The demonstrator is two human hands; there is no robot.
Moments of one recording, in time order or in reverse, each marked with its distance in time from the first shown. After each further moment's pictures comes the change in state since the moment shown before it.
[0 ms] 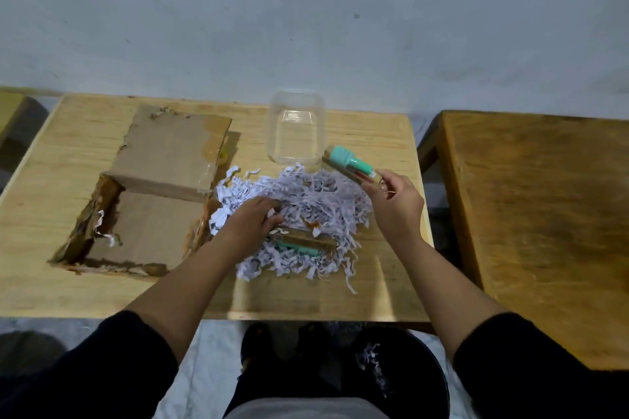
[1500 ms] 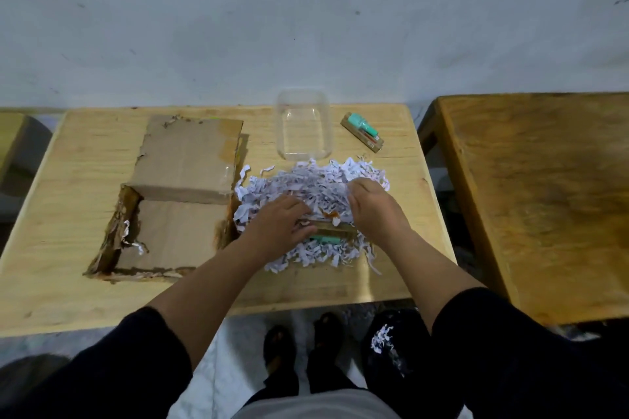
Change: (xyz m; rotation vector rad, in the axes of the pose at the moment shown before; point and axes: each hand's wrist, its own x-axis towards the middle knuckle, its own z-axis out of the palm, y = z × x) left_hand -0.019 0.007 -0.015 0.230 -0.008 0.410; right_hand -0.036 -0.012 0.038 -0.539 -0.353 -0.250
